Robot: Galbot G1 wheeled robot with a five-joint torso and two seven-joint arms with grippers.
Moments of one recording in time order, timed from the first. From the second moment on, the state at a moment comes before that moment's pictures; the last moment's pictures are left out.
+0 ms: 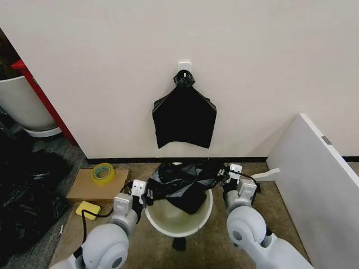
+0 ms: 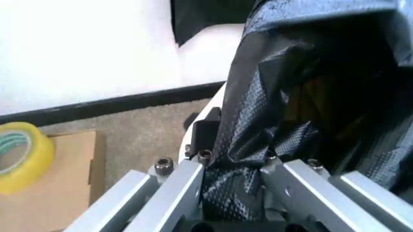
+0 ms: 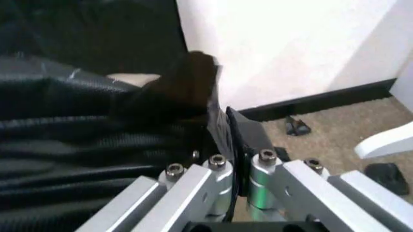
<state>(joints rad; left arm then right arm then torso) 1.29 -0.88 -0.12 -2.28 -0.72 0.46 -0.52 -1.16 1.08 0.04 2.03 0.72 -0.24 0.74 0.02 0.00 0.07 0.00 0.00</state>
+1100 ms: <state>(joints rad) 1.14 -0.83 -0.06 -2.15 -0.73 0.44 -0.53 -1.26 0.82 0.04 1.97 -0.32 0.27 0.20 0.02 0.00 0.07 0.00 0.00</state>
